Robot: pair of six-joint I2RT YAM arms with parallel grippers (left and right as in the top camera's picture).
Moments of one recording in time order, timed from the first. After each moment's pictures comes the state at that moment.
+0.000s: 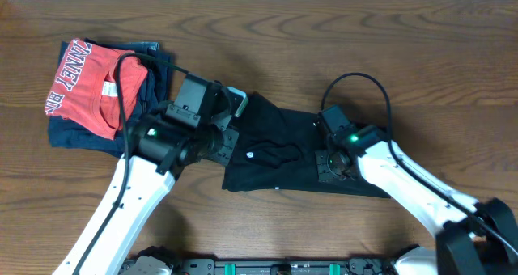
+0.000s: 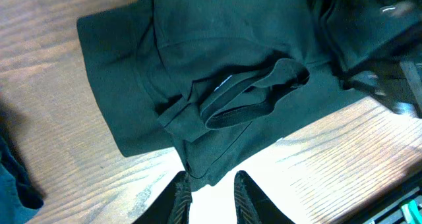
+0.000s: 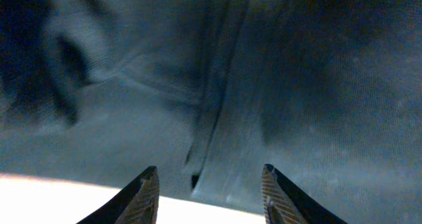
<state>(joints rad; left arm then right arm) -0.43 1.26 1.20 -1.04 0.17 -0.01 0.53 1.55 0.88 -0.79 0.04 0.44</state>
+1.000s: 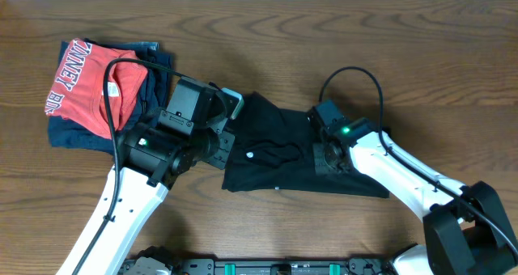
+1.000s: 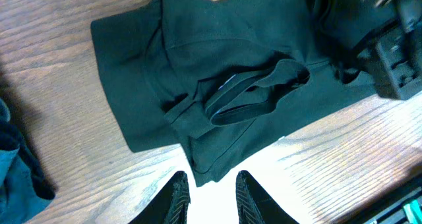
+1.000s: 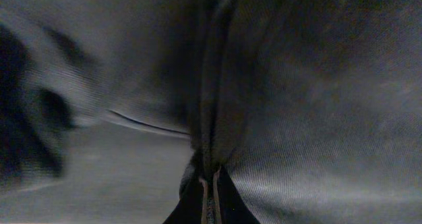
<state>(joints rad) -0.43 1.22 1.20 -1.07 0.15 -0.01 0.53 1.61 0.96 -0.80 0.07 0.48</state>
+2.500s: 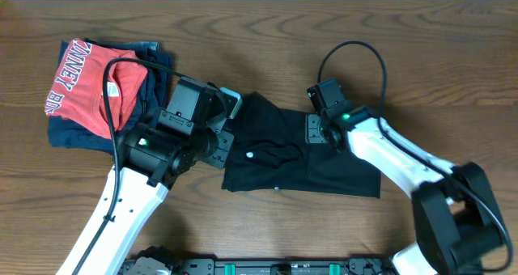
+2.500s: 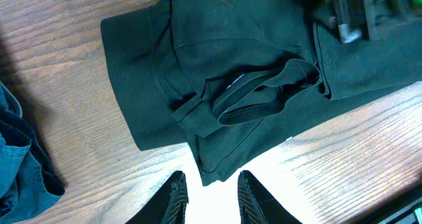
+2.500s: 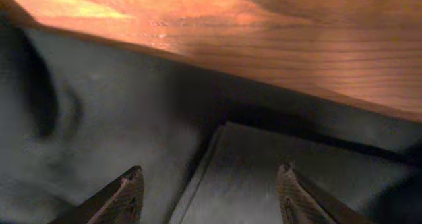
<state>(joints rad) -0.43 1.22 1.20 -1.07 0.12 -0.01 0.47 1.73 1.01 -0.50 0.13 0.43</state>
